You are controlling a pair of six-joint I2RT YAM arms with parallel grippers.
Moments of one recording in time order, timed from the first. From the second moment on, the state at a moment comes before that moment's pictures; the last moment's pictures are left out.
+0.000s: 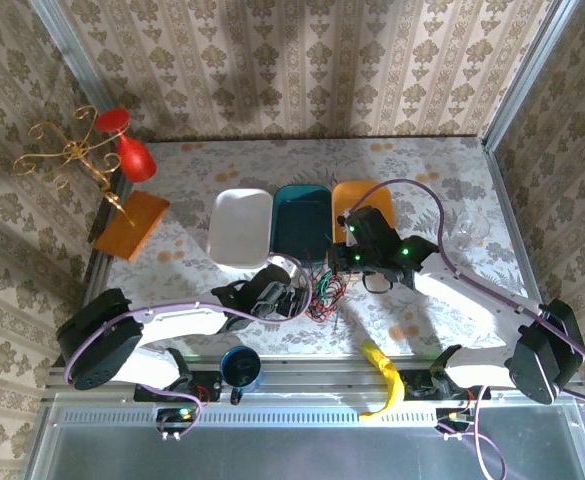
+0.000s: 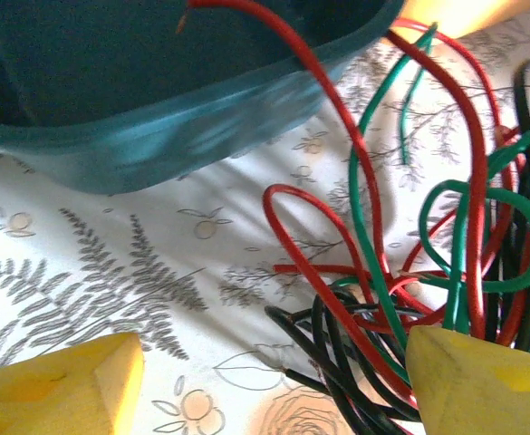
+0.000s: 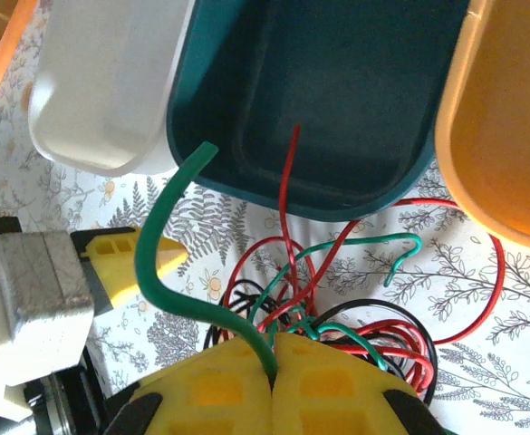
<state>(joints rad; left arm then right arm) -1.04 1.36 0.55 0.03 -0.19 -0.43 0.66 1.27 0.95 -0.52 -0.11 0.60</state>
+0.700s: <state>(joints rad) -1.11 1.51 0.72 -0.02 0.03 -0.24 0.60 1.31 0.87 -0.45 -0.09 0.75</state>
